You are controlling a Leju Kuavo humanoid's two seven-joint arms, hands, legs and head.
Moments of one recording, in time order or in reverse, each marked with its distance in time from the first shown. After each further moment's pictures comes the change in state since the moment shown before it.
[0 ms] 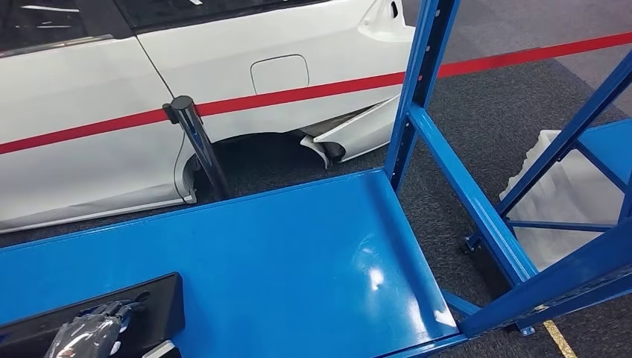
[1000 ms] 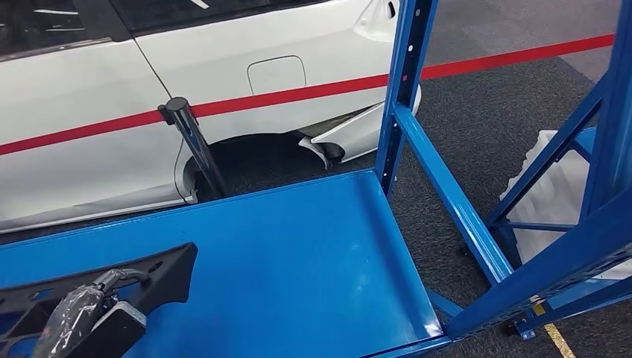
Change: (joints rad) left arm -0.173 0.106 -0.146 -0.039 0.377 0.560 -0.006; right arm -0.001 -0.002 -0.008 0.001 -0.016 -0.002 -0.001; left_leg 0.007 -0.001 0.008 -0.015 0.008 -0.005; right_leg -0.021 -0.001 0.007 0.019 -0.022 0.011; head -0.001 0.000
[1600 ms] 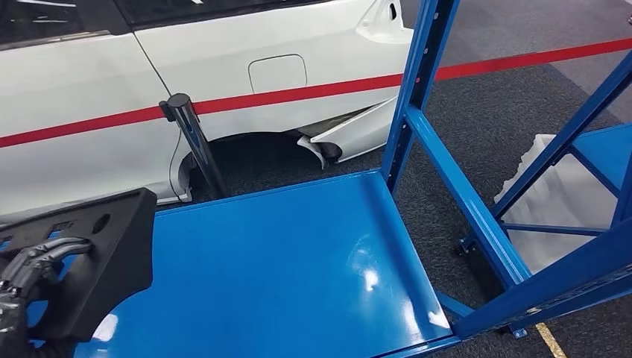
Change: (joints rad) left arm -0.061 0.051 -0.063 -0.212 -0.539 0.113 0.003; right arm 0.003 0.003 -0.021 0.000 -0.016 -0.016 0.000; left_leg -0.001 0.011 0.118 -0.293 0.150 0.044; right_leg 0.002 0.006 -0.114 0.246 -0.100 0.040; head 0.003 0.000
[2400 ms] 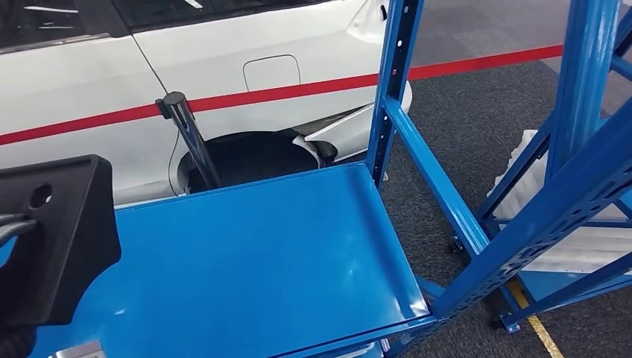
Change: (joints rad) left arm -0.048 -0.030 0.121 -0.049 -0.212 -0.173 0.001; right arm 0.000 0.017 -0.014 0.000 0.000 0.000 0.000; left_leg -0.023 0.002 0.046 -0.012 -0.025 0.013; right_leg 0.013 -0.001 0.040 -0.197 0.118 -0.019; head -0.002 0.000
